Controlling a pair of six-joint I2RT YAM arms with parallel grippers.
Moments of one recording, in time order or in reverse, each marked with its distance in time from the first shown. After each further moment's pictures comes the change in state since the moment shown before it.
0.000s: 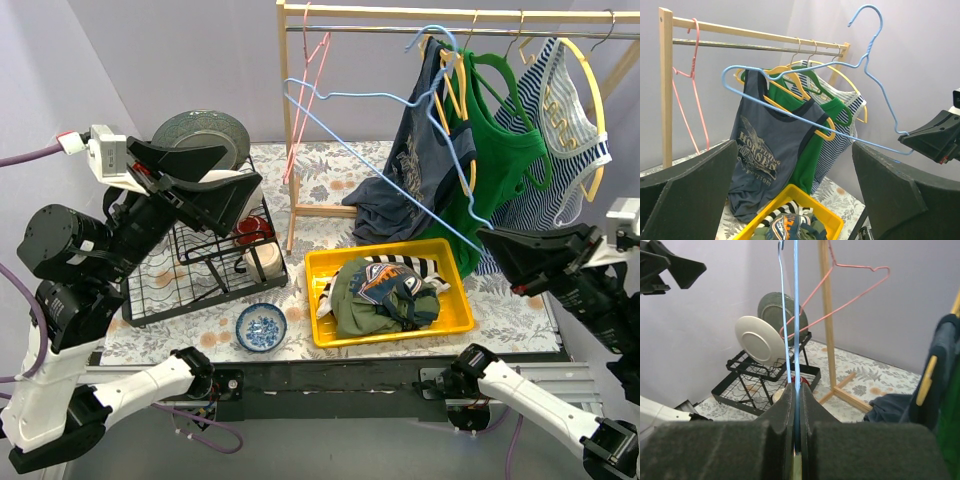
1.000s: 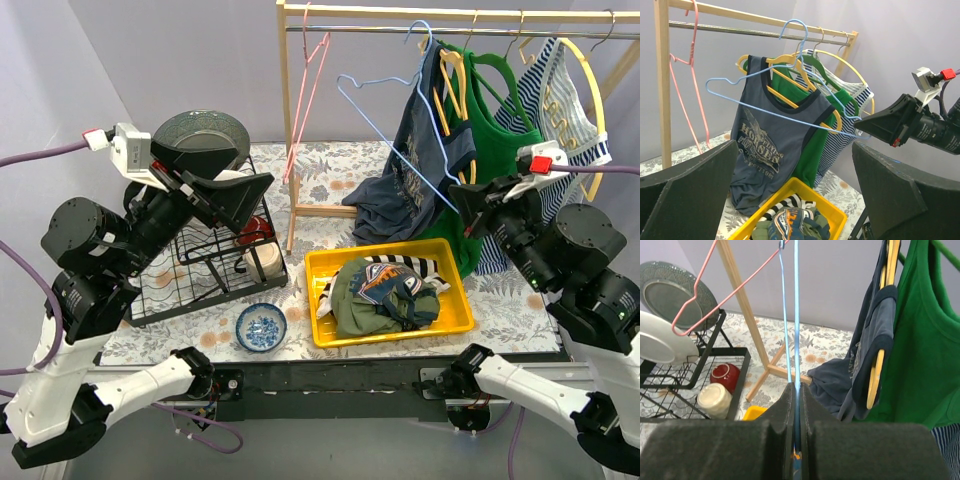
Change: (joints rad) left arm 0.000 0.014 -0.049 0.022 -0.005 0.001; right arm -0.001 0.252 0.048 -0.074 0.371 -0.066
